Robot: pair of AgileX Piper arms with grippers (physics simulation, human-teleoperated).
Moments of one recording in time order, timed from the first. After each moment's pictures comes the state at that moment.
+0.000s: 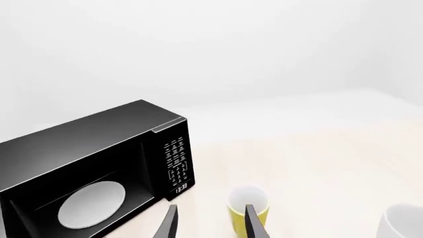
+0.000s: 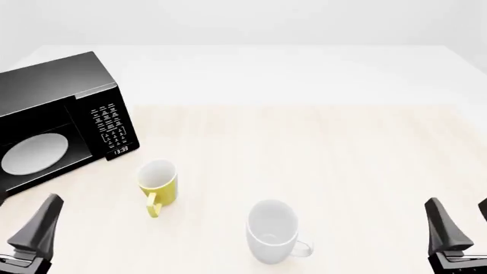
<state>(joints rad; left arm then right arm) -0.13 0.00 -0.12 0.12 0.07 0.00 0.01 0.00 0.00 0.00</state>
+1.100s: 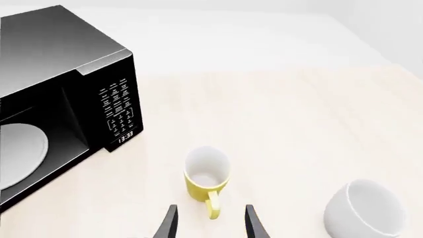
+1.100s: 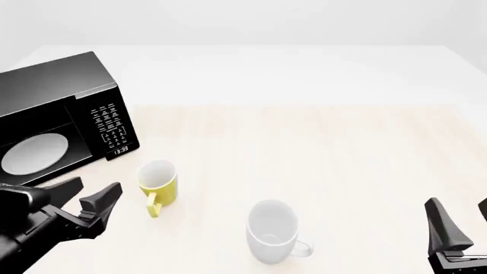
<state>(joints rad) -0.28 0.58 -0.23 0.04 -0.13 0.00 0.01 0.00 0.00 0.00</state>
